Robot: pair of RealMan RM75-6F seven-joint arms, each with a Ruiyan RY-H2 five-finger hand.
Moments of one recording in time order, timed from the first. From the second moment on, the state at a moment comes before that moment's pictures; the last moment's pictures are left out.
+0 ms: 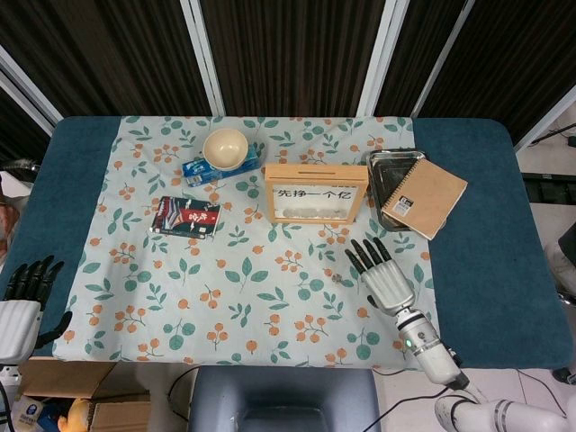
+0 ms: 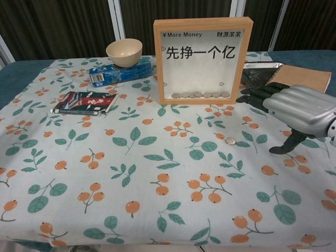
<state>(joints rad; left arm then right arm) -0.12 -1.20 -0.04 -1.41 1.54 1.52 -0.06 0.49 -1.58 0.11 -1.39 -1.38 1.09 -0.62</state>
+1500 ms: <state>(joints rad) -0.13 -1.21 -0.04 -1.35 1.53 1.49 -0.11 0.54 -1.79 0.07 -1.07 -1.46 1.10 -0.30</state>
